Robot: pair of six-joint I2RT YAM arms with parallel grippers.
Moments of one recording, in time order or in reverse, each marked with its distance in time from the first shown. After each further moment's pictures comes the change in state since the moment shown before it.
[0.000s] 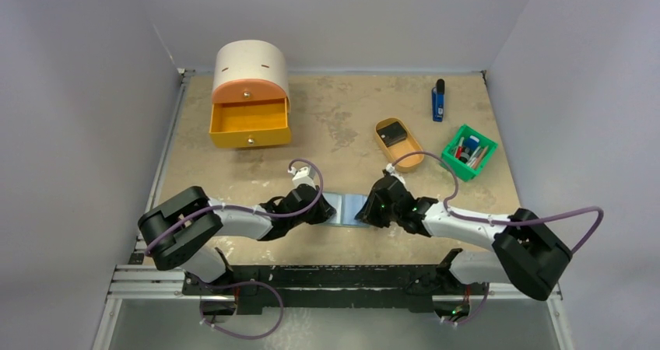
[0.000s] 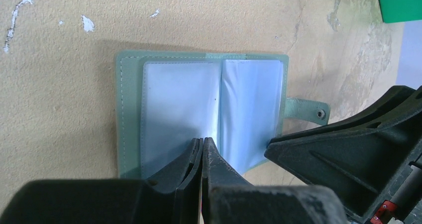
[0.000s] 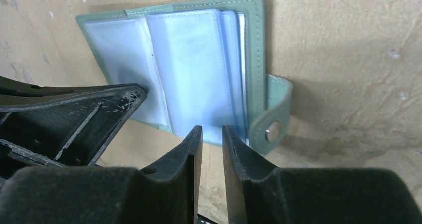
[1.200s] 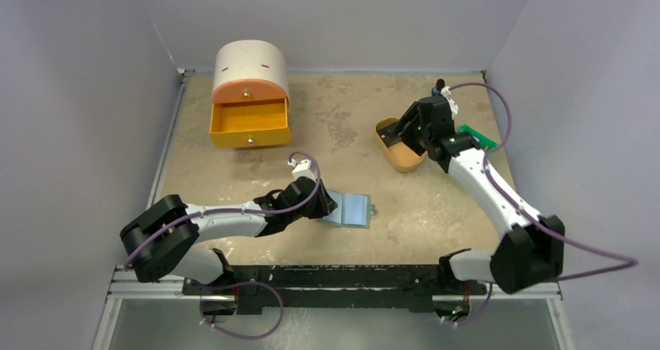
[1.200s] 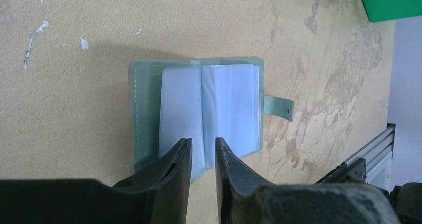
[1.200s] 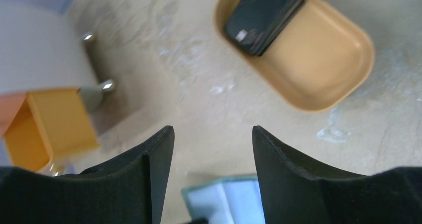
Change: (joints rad) left arm 0.000 -0.127 0.083 -0.206 -0.008 0.053; right arm -0.439 -0.010 0.623 -0.393 0.108 -0.192
